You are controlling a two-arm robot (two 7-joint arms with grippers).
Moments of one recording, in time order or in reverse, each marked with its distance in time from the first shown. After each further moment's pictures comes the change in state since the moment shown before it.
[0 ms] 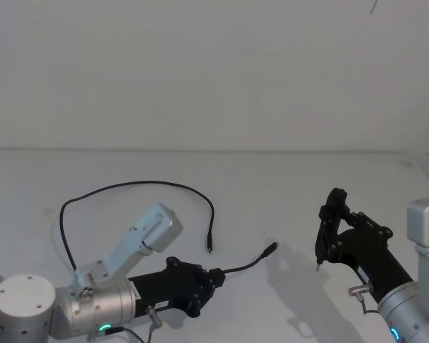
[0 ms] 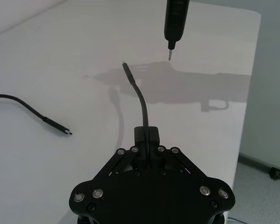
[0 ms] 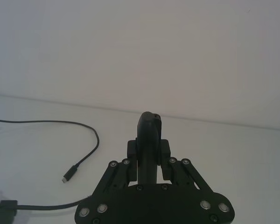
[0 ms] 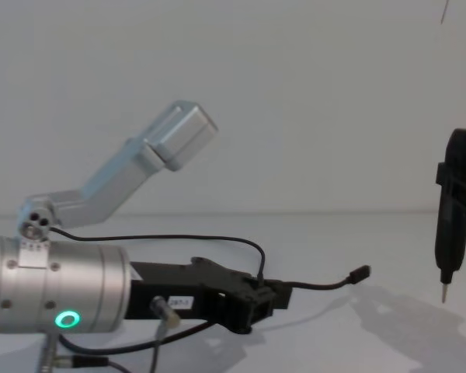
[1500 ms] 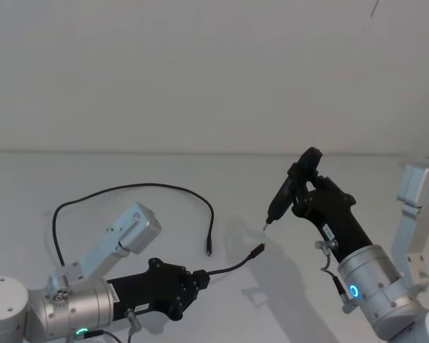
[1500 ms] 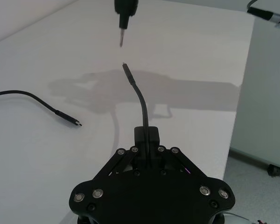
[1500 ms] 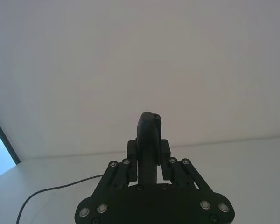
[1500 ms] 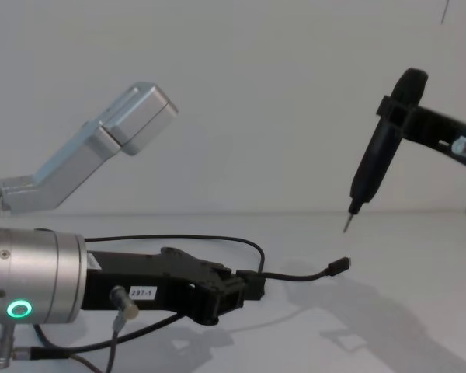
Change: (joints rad) left arm 0.028 0.074 -0.029 -0.064 -0.042 0.002 -0.020; right arm 0.133 -0.184 0.004 0.108 0.189 -0.029 0.079
